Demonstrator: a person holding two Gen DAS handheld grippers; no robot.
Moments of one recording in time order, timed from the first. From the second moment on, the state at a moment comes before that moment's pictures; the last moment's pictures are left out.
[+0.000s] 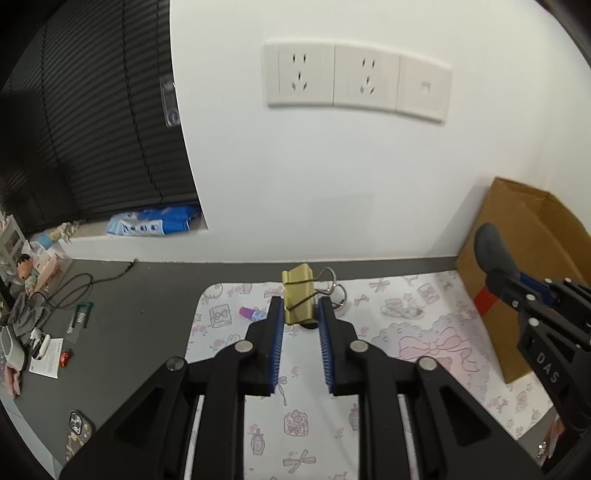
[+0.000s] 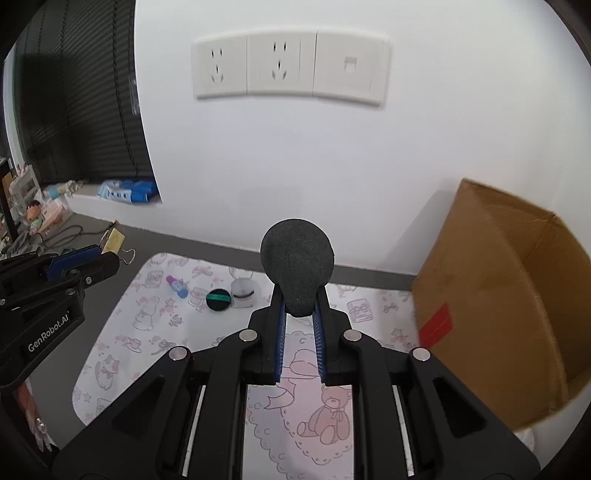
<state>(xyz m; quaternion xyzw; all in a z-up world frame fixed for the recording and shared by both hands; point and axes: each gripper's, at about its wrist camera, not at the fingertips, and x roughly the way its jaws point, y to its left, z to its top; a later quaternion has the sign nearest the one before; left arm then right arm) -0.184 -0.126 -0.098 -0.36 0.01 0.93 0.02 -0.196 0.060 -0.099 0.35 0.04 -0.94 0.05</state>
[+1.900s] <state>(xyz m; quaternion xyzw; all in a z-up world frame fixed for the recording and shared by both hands) -0.126 0.058 -0.017 -0.30 0.03 0.95 0.05 -0.114 0.232 -0.009 0.28 0.04 -0.96 0.02</state>
